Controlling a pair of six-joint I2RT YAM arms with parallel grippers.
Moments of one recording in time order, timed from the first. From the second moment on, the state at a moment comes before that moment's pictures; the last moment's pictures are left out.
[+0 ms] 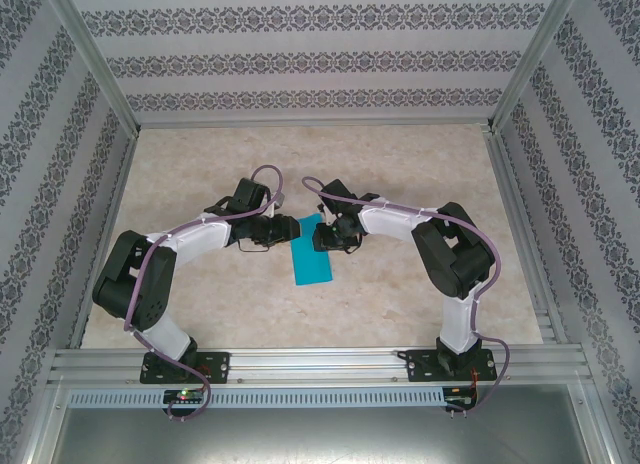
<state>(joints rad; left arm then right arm) -0.40 1.63 0.92 -0.25 0.50 -0.61 0.63 1.93 1.22 -0.51 -0.26 0.50</state>
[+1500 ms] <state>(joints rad) -0.40 1.63 0.89 -0.25 0.47 -0.63 0.65 1.95 1.26 -0.56 -0.22 0.49</state>
